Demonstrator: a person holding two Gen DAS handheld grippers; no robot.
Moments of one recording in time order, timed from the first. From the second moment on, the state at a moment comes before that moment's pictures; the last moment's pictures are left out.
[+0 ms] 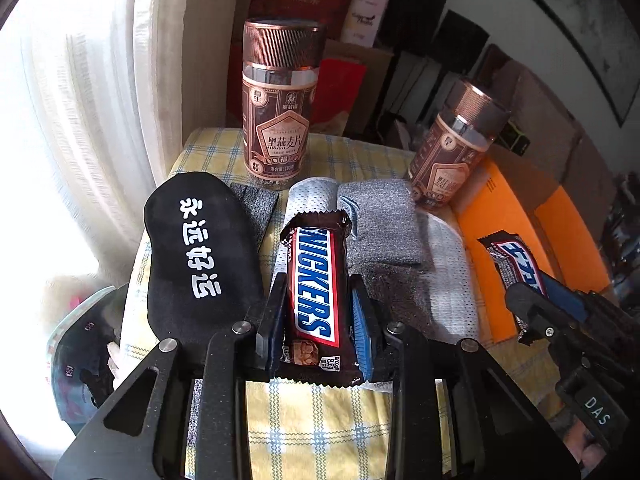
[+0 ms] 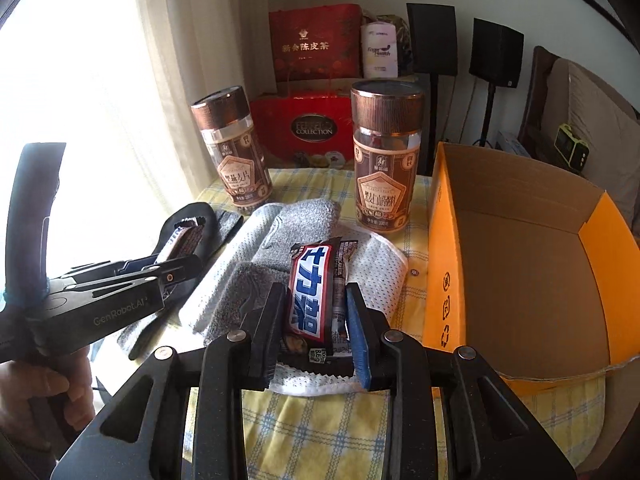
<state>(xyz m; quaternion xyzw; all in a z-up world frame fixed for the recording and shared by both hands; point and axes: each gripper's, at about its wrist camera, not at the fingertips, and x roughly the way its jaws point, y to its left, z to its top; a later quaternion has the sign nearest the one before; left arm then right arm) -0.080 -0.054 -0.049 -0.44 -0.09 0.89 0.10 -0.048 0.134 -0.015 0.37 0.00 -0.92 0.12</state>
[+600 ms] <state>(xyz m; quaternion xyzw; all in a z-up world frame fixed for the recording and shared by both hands) -0.070 0.047 0.005 -0.41 -0.06 0.89 0.18 -0.023 0.225 0.026 0.33 -0.02 -0.94 0.03</state>
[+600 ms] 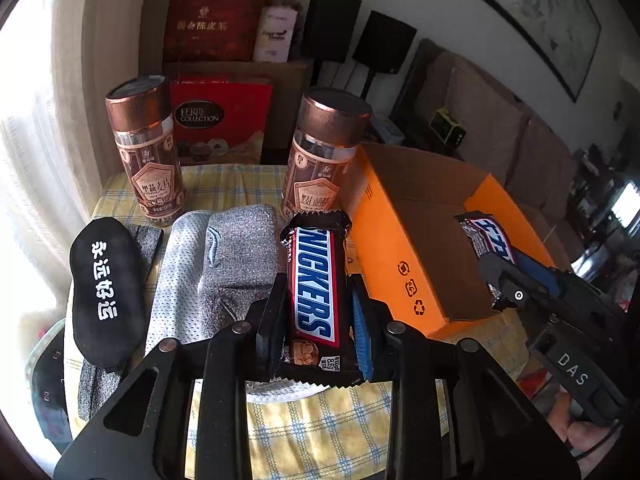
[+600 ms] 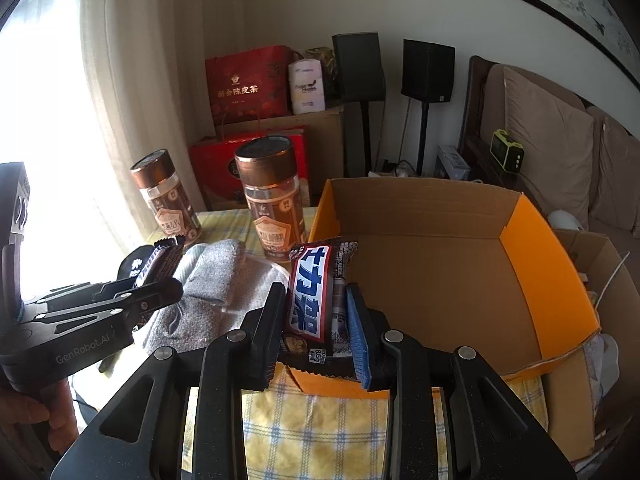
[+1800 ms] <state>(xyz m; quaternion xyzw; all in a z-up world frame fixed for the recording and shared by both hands) -0.102 0.217 -0.033 -0.47 -0.01 0.85 0.25 -0.041 0.353 -0.018 0.38 -0.09 -0.92 -0.06</state>
